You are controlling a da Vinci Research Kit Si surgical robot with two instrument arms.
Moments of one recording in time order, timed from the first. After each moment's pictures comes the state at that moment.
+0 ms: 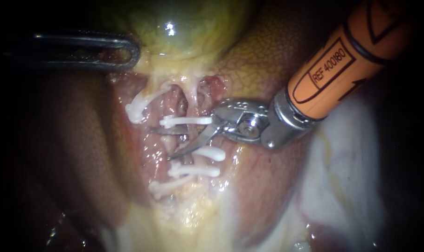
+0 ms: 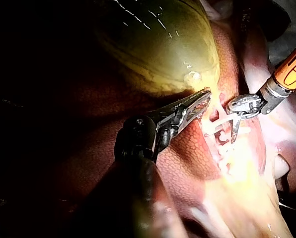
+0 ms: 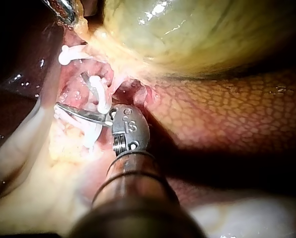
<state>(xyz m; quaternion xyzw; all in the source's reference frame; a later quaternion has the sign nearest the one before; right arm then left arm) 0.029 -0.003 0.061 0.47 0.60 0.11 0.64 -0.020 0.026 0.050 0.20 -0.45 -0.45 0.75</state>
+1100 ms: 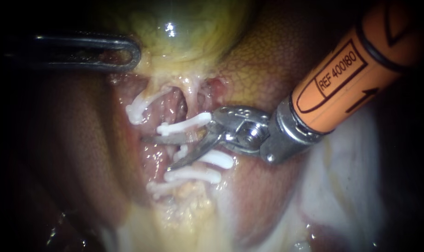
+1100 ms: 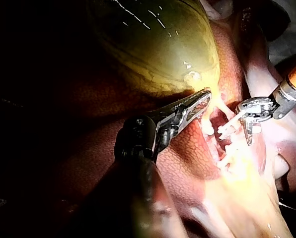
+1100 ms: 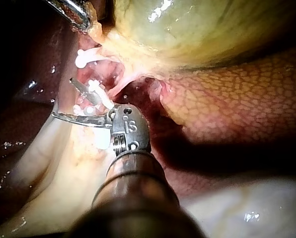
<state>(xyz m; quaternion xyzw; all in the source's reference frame) 0.029 -0.004 0.057 0.50 0.63 0.10 0.58 -0.020 0.026 0.050 0.20 -0.45 -0.45 0.75</state>
